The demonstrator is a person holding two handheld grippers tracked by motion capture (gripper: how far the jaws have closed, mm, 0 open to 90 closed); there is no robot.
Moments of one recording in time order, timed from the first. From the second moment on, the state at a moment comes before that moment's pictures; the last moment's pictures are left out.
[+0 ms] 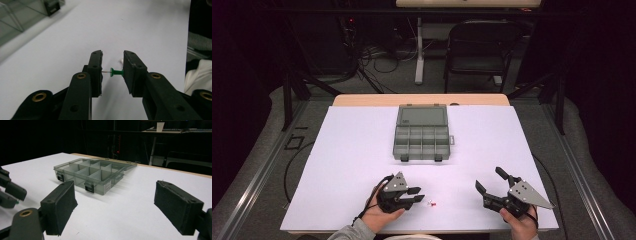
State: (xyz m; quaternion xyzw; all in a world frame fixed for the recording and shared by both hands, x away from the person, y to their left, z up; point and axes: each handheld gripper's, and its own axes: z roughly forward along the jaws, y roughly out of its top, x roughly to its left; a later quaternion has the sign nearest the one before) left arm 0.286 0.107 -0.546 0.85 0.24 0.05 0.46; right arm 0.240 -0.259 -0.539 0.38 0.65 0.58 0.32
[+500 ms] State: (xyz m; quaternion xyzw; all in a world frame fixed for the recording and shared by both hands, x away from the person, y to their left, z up) left arm 0.308 0.137 -0.517 0.80 0.31 0.11 0.50; right arm 0.241 -0.260 -0.540 0.38 0.65 0.57 0.32
